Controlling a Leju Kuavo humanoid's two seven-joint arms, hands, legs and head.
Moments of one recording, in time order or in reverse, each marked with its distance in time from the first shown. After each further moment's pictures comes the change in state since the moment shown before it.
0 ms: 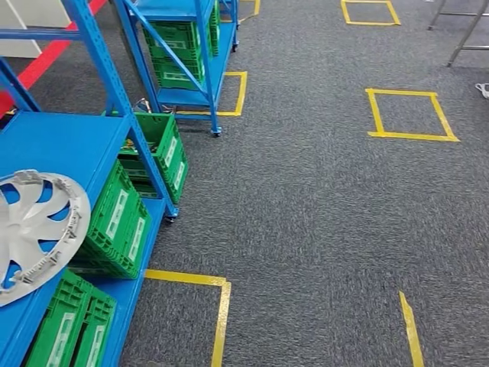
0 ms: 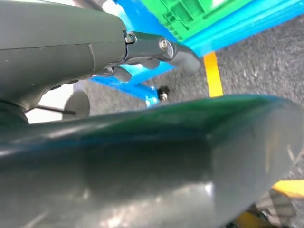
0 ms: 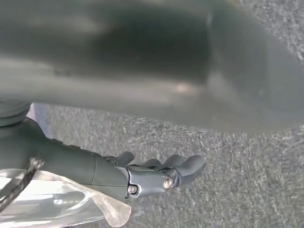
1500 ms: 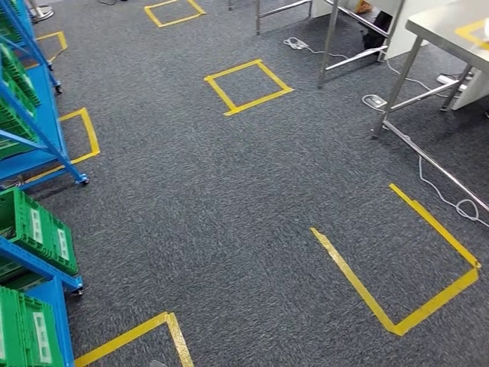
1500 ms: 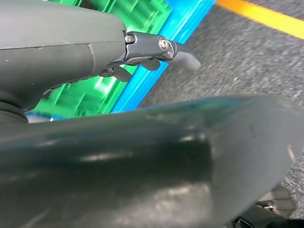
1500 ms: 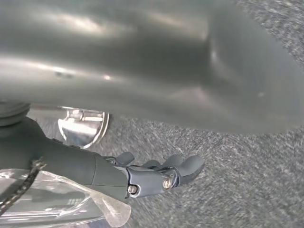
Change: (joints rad) left arm -0.001 0.003 -0.034 0.000 -0.013 0.013 0.019; right arm 0.011 0.006 -0.009 -0.008 -0.008 0.012 0.005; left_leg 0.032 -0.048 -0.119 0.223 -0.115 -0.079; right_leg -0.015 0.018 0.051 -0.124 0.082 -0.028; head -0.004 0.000
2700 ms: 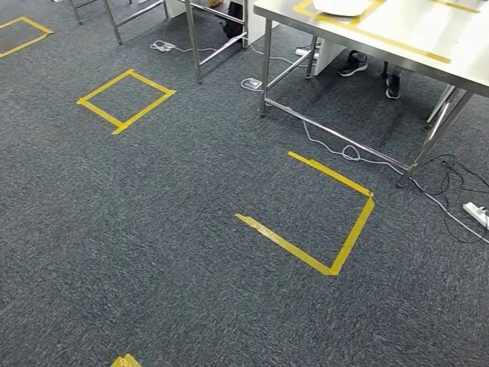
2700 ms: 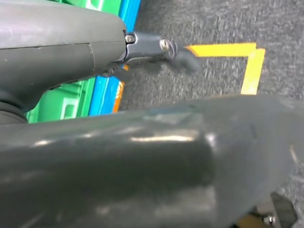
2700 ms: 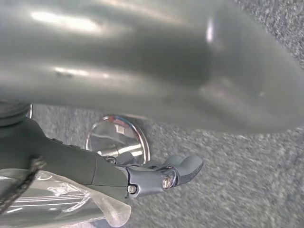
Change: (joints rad) left arm 0.004 -0.002 -0.041 0.000 -0.010 0.014 0.003; right arm -0.002 0.001 -0.002 -0.004 0.000 0.001 0.000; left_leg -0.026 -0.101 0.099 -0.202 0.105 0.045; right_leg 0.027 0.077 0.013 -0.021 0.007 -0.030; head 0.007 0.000
